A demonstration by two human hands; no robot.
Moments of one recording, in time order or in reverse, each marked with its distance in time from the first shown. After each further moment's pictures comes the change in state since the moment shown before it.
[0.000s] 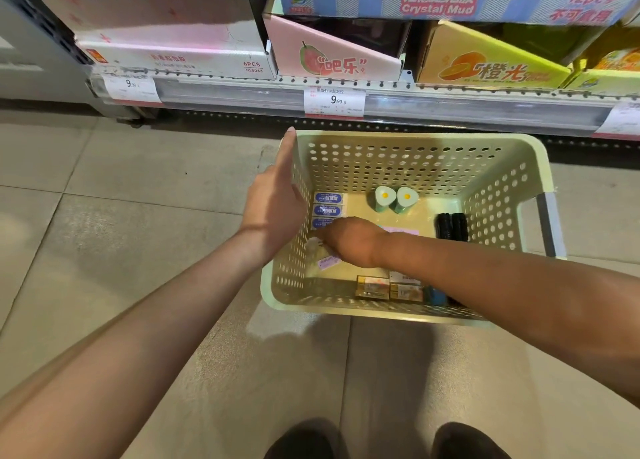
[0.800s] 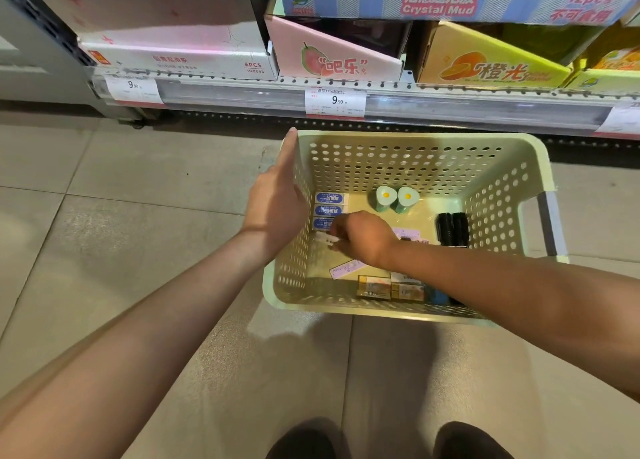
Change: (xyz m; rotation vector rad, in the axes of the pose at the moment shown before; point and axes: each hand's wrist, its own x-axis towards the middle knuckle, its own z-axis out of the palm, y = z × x) left_hand -0.001 0.002 0.000 0.024 0.014 0.007; right_hand -0.006 0.007 0.006 0.242 0.134 0.260
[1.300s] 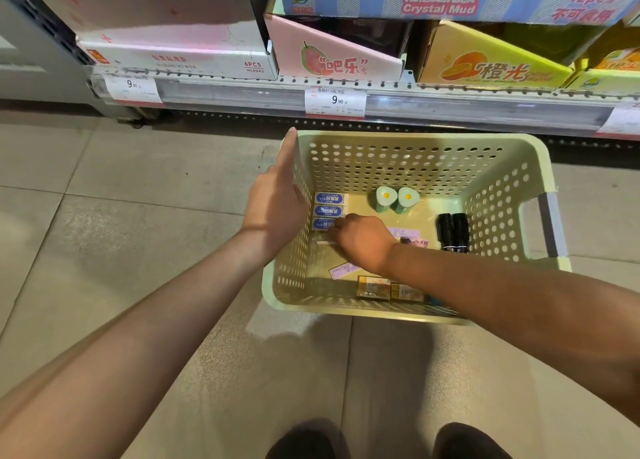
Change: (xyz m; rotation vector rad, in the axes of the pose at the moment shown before) left_hand 0.001 -0.001 0.000 0.005 0.007 0.011; right_hand -0.005 0.003 0.010 -0.406 0.136 -0.281
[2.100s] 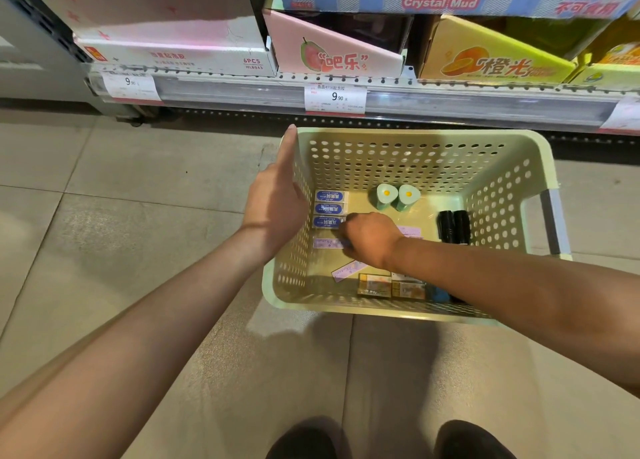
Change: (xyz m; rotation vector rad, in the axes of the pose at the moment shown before) left_hand 0.000 -0.001 0.001 0.002 -0.010 -0.004; right_hand -0.003 0.004 -0.015 0.059 -0.171 0.128
